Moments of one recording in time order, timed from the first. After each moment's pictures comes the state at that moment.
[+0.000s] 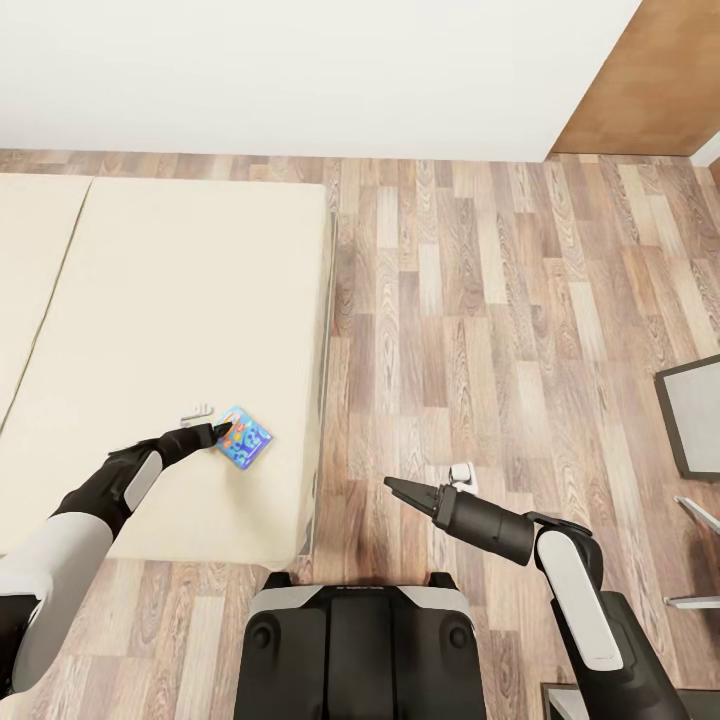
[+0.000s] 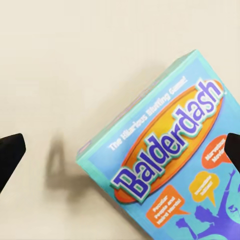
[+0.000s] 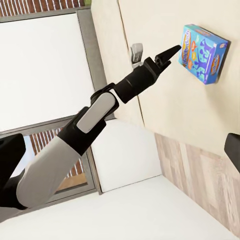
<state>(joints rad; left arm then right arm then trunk) -0.98 0.26 -0.02 -0.51 0.32 0.26 -0.28 -0.36 -0.02 -0.01 -1.59 -0.85 1.04 0.61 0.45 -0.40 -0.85</state>
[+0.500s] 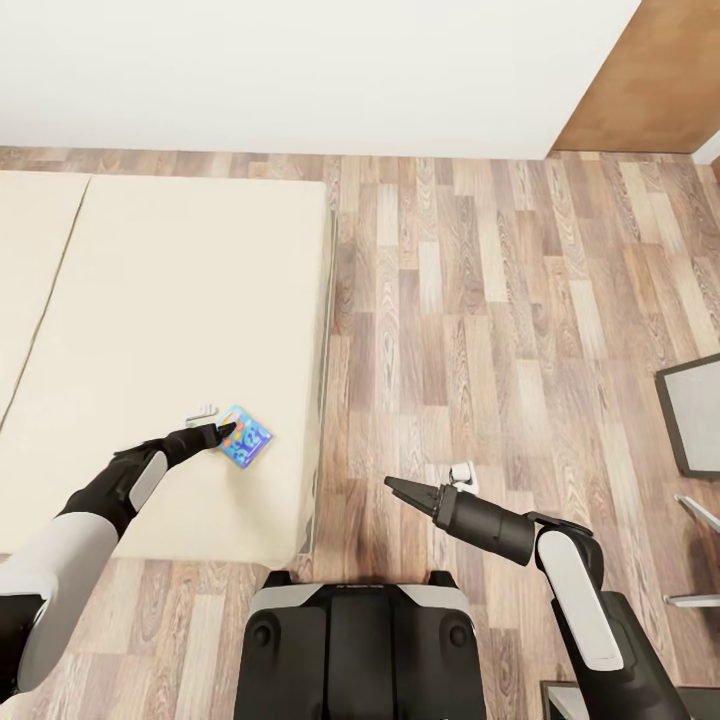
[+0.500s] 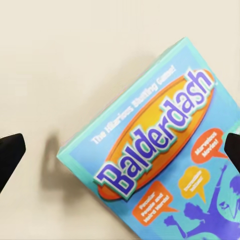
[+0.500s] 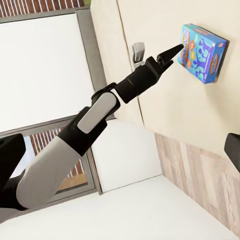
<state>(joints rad) -0.98 0.25 -0.02 -0.51 0.32 0.26 -0.28 -0.36 -0.02 -0.01 -1.59 -0.85 1.04 0.61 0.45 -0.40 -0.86</state>
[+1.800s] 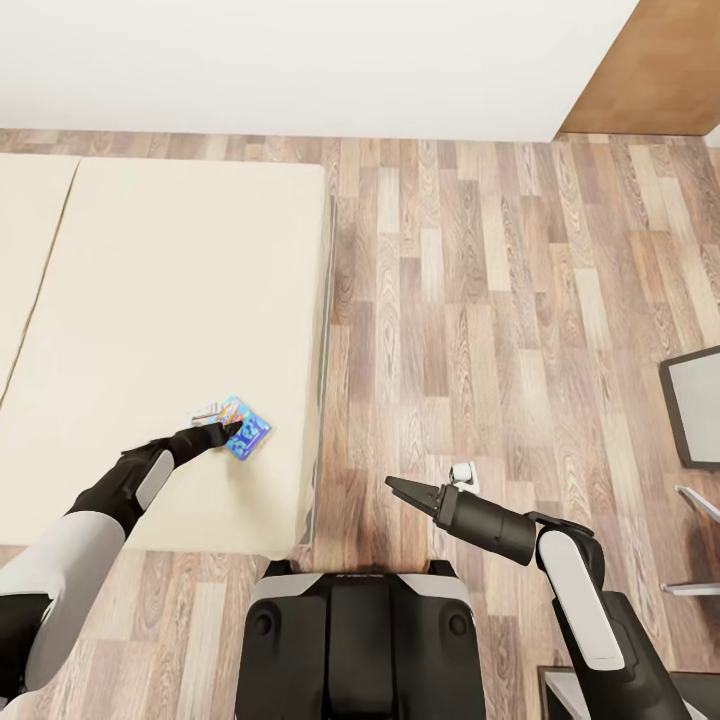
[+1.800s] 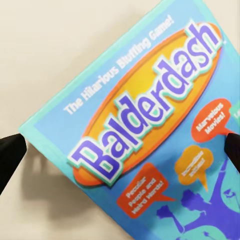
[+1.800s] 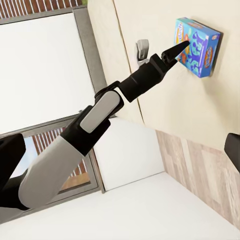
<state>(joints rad) -0.98 0.23 -0.02 -0.52 0.33 0.26 -0.28 -0.36 -0.02 -0.01 -1.59 -0.85 1.04 0.62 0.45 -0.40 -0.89</state>
